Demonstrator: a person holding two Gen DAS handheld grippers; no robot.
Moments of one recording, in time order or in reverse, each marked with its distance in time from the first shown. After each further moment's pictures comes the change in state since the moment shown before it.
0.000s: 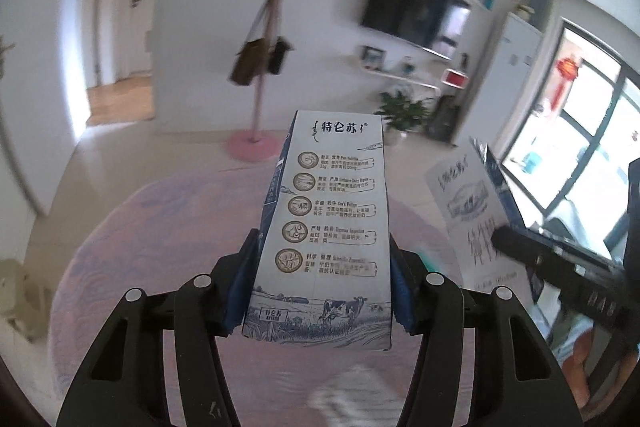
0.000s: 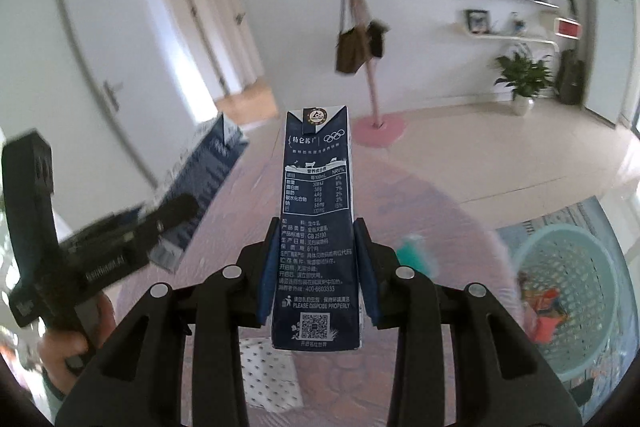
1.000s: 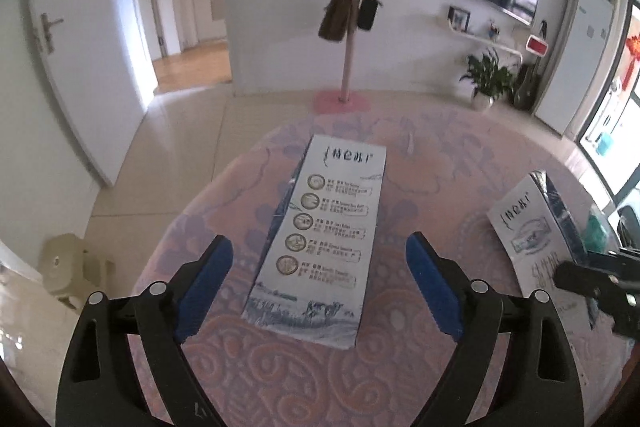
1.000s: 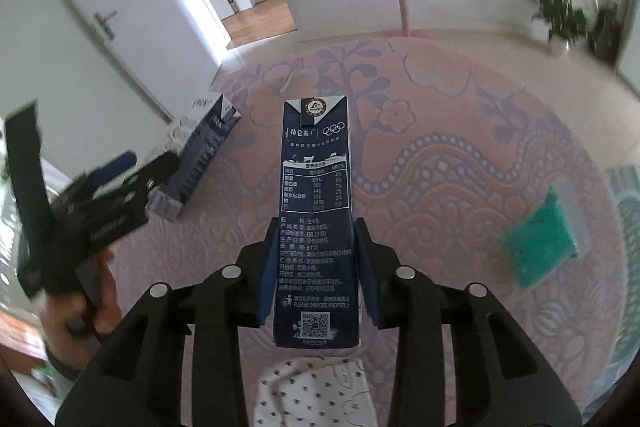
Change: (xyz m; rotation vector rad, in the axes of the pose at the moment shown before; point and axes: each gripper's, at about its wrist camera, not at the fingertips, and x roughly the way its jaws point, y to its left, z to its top) left arm 0.067 0.158 -0.014 -0.041 0.162 0.296; right arm 0.153 0.088 -0.037 -0.085 0.375 0.052
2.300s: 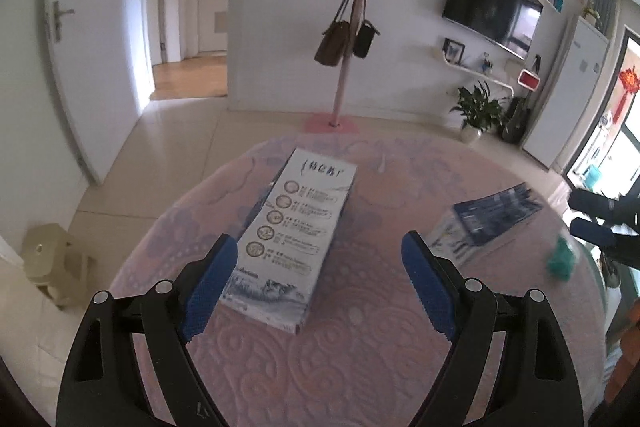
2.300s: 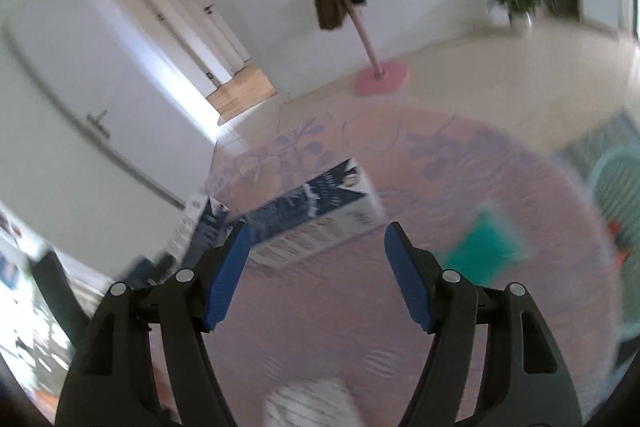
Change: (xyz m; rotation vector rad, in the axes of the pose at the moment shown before) left arm -0.027 -0.004 -0.019 -0.075 -0.110 -0.050; right arm -0.023 -0.060 0.025 0.403 -0.164 0.119
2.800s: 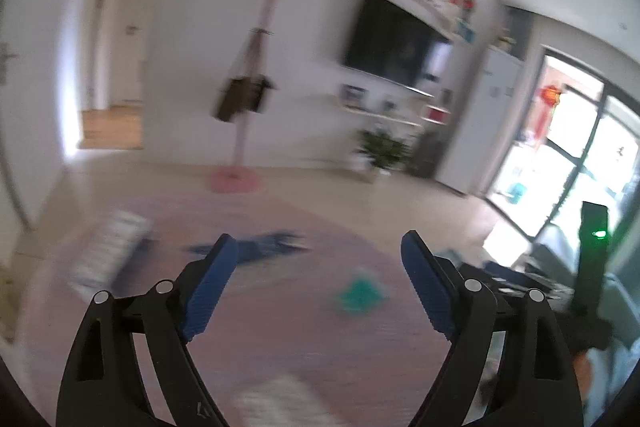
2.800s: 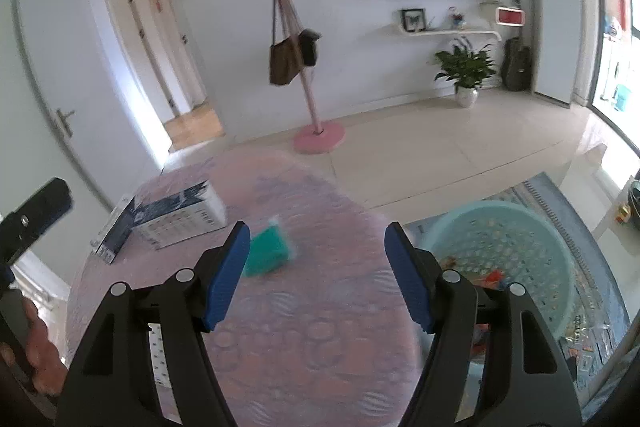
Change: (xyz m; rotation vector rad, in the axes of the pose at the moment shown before) left arm -0.107 -0.147 -0.009 0.051 -0.198 -0.252; right arm -0.138 -0.091 -0.018 -0.270 -0.221 -0.203
